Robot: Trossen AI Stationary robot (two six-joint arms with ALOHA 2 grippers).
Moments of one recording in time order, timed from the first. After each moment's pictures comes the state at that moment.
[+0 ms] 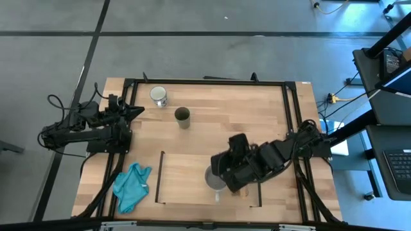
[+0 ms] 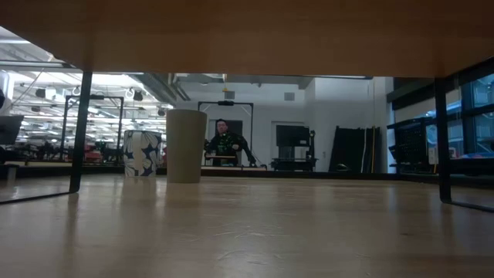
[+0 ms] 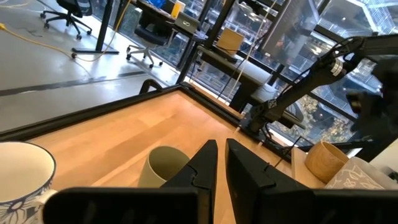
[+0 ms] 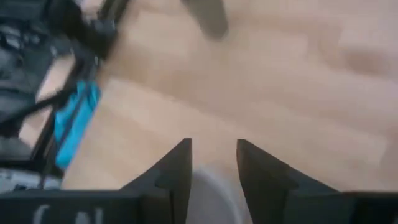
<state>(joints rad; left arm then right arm) 0.16 0.05 0.53 -0.57 -0.23 -0.50 0.53 2.01 2.34 -1.57 0.60 1.70</state>
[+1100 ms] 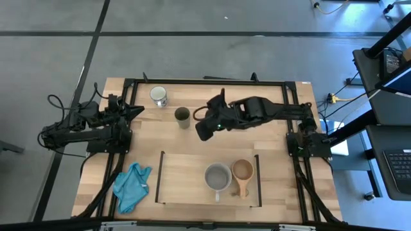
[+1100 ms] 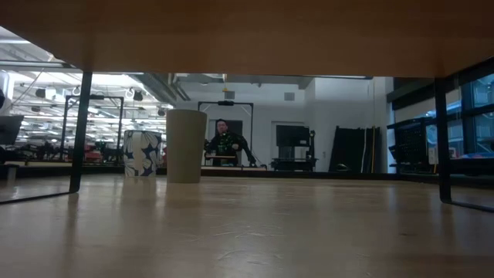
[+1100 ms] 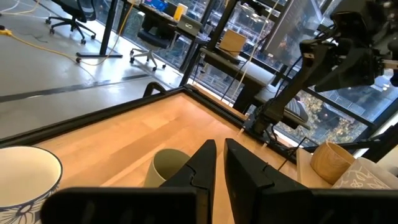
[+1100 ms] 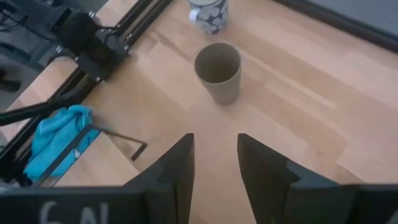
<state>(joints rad) 0.16 0.05 0.53 -0.57 -0.24 -0.49 0.16 1.98 2.34 -1.32 0.41 0.95</state>
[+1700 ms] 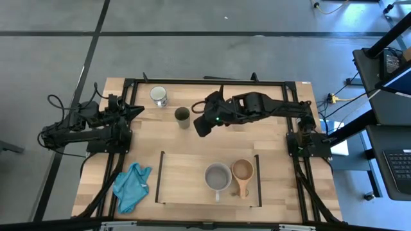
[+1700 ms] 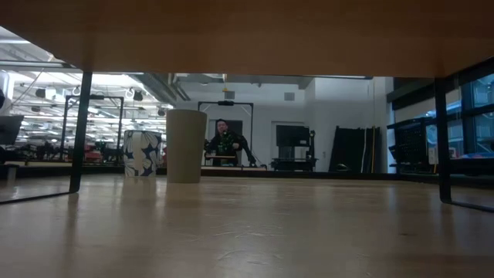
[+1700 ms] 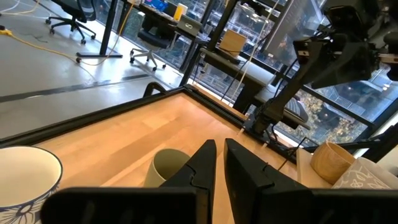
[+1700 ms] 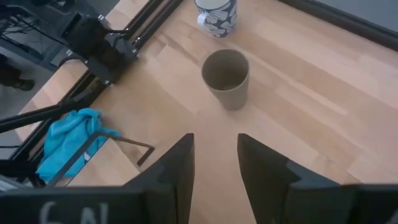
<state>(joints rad) 0.16 0.05 0.53 -0.57 -0.24 -0.49 0.11 1.98 2.34 -1.27 0.36 0.91</state>
